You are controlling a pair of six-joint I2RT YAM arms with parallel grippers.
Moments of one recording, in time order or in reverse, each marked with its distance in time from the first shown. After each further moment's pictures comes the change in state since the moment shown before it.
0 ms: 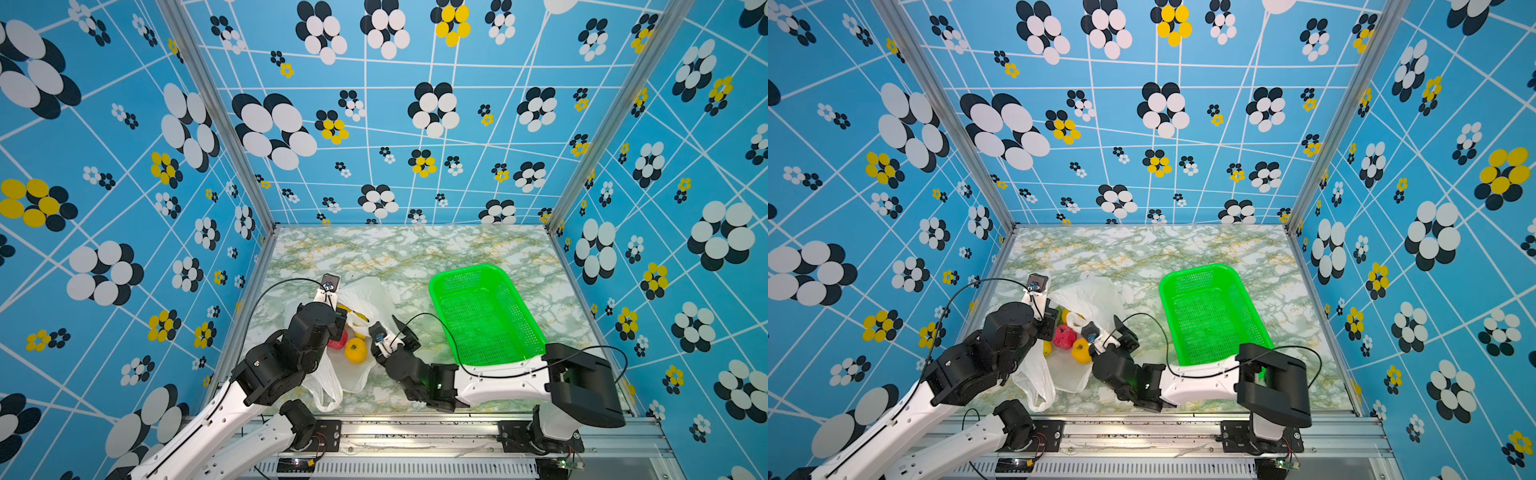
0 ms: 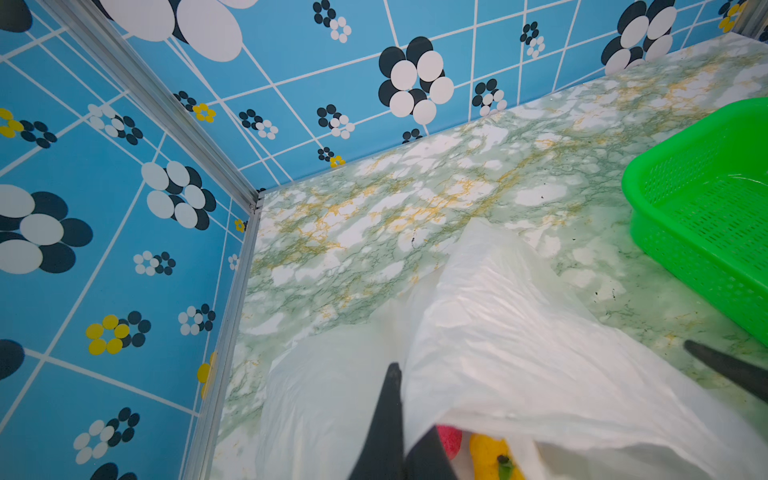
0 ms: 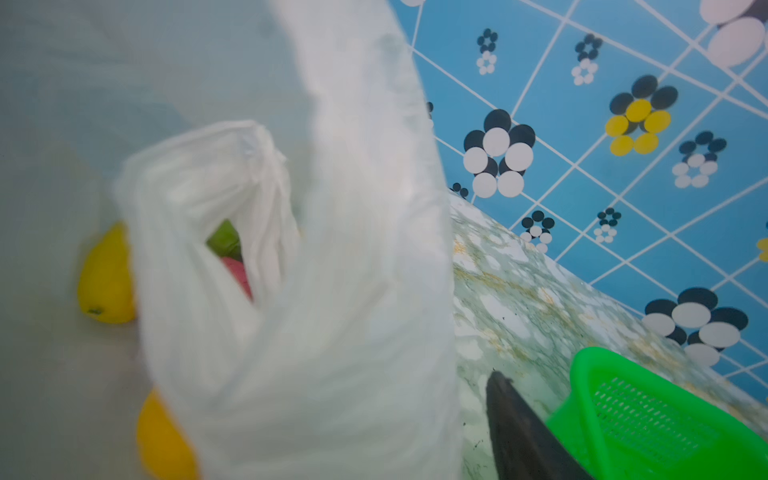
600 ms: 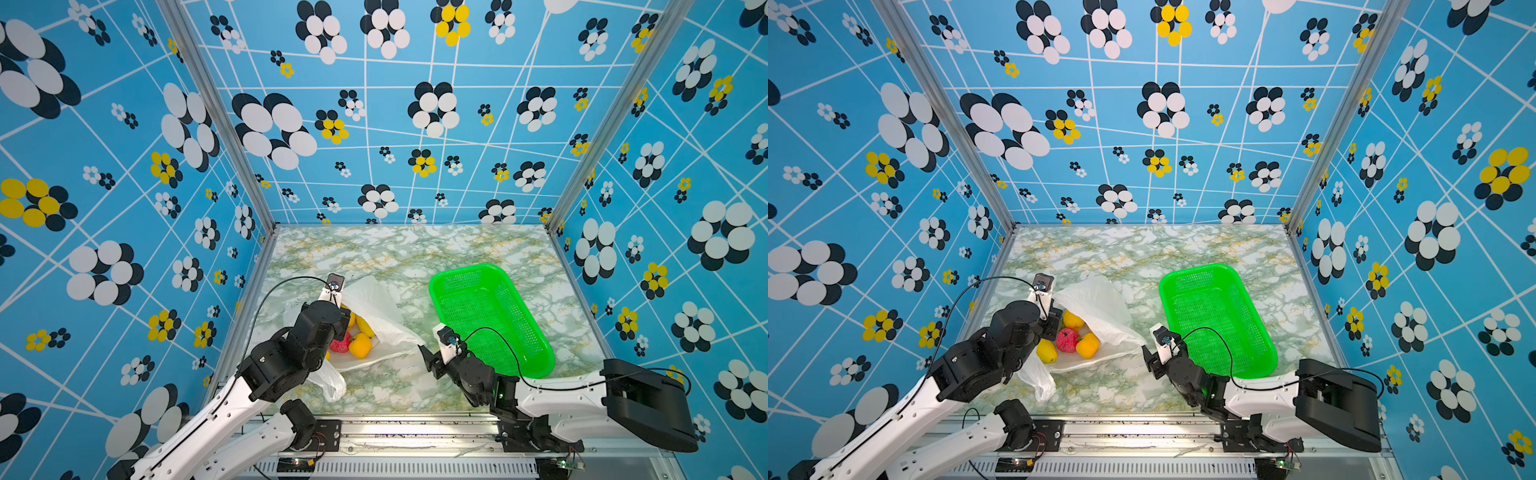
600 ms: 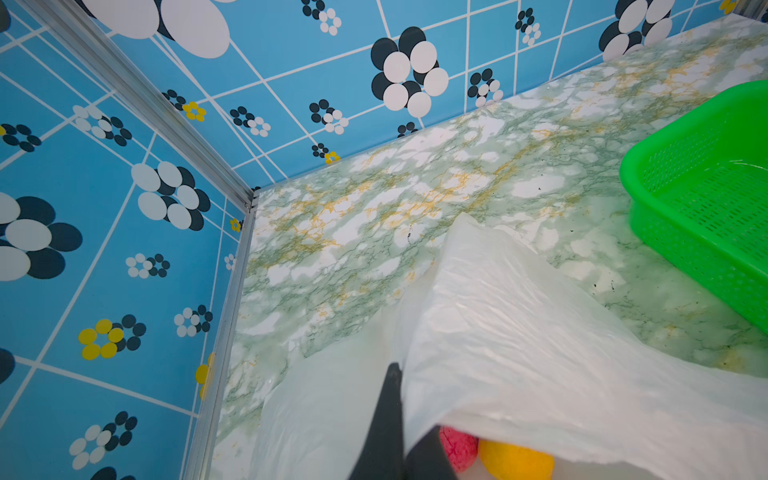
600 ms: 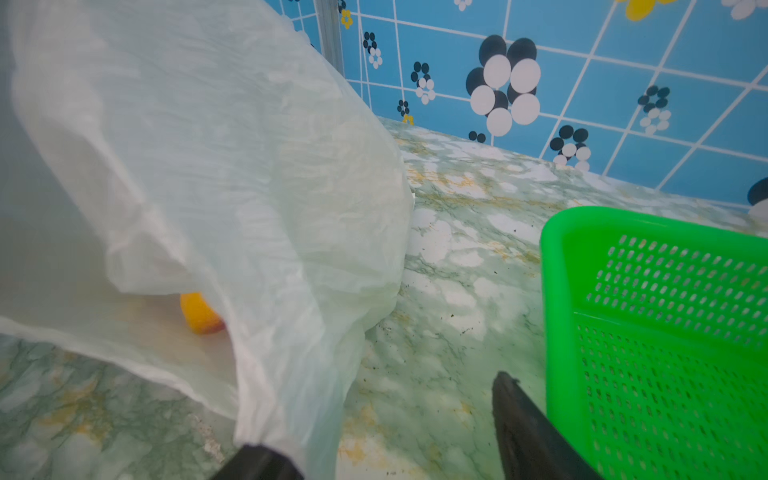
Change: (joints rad) left arm -0.013 0.033 0.000 0.000 0.000 -0.001; right arm -0.097 -0.369 -0.564 0.280 -0.326 0.183
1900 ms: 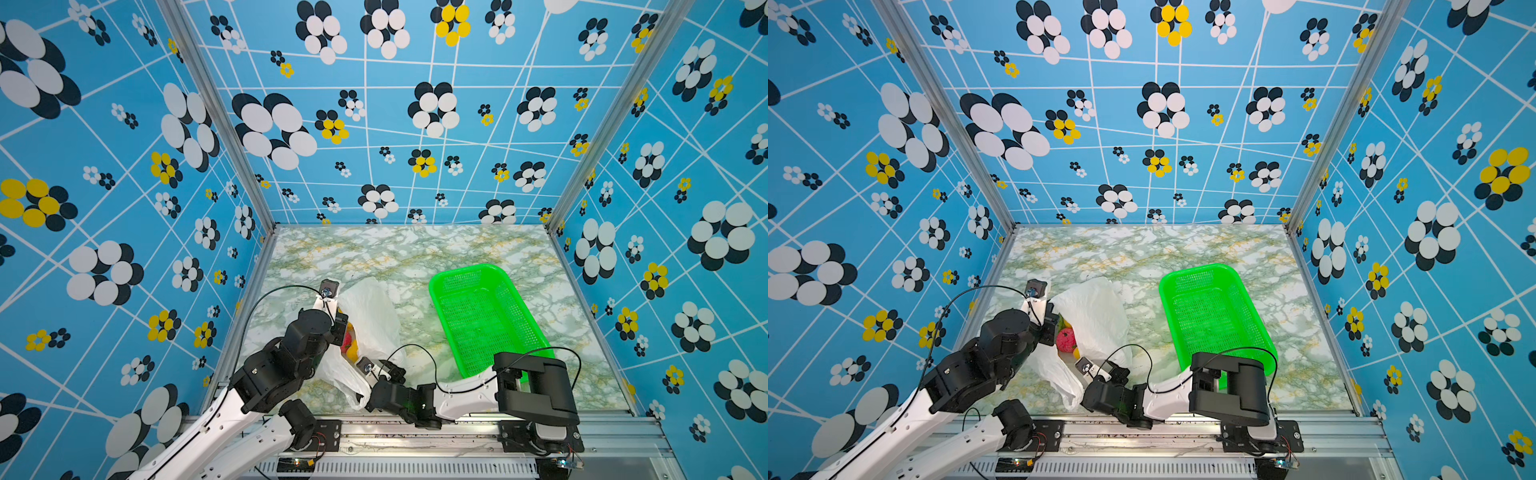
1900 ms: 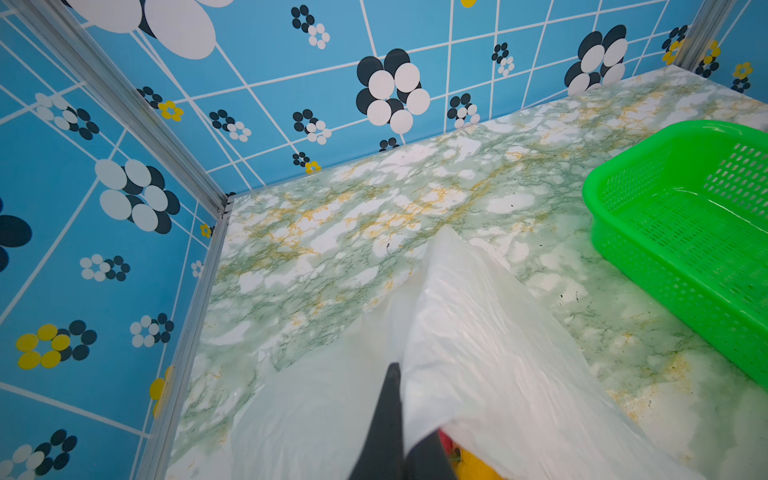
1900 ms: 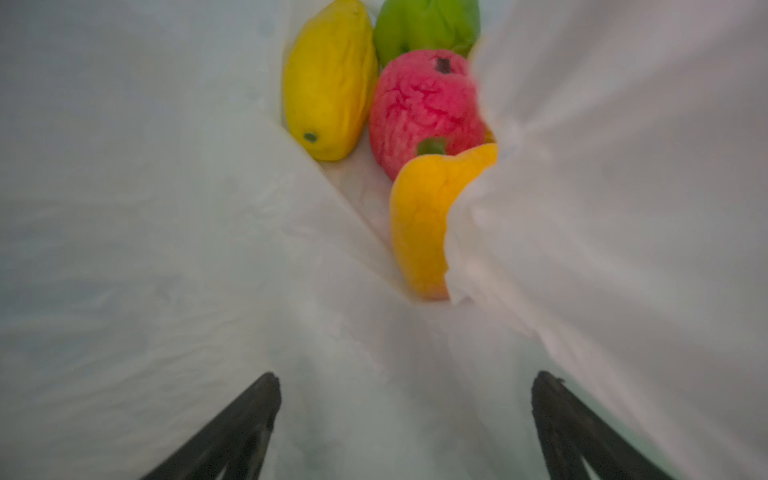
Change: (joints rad) left arm -0.003 -0.087 -0.074 0.058 0.057 -0.026; right arm 0.188 0.679 0.601 -0.344 -0.044 0.161
